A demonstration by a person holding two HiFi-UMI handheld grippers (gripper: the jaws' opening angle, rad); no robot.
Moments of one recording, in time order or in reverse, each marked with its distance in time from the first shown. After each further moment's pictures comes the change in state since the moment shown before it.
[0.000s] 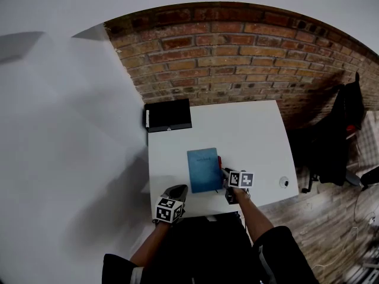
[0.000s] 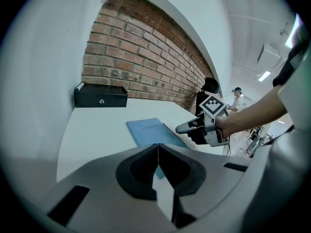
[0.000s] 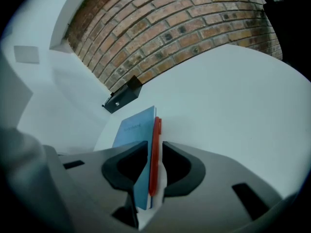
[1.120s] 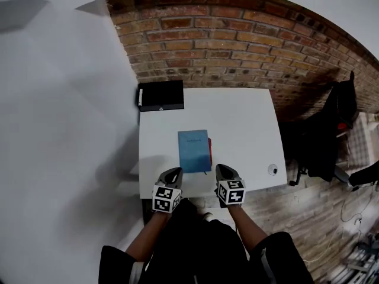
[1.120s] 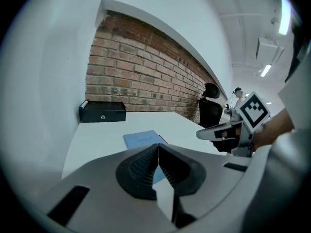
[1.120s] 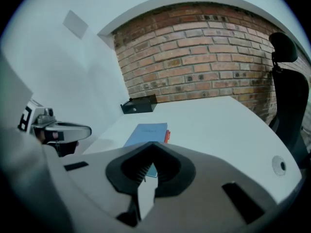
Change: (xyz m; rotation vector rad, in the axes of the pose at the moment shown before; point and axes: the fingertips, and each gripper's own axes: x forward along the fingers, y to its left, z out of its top) left arm -0.018 -0.039 0.021 0.055 -0.142 0.100; right arm -0.104 0.052 -0.019 -0.374 -0.227 -0.115
